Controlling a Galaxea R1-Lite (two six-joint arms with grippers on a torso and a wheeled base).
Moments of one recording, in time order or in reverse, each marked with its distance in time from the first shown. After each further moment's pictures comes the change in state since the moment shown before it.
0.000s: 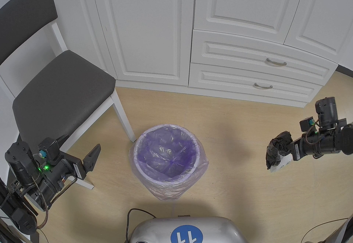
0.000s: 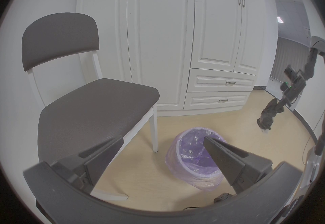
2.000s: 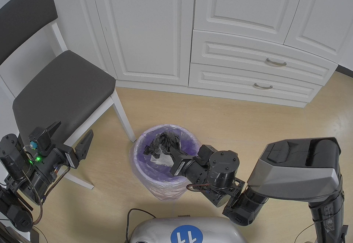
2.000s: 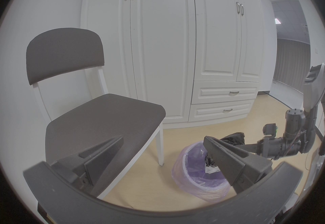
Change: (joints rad) left arm 0.027 -0.073 -0.044 0.005 0.002 0.037; right arm 0.731 0.751 -0.137 -1.355 -0.210 0.790
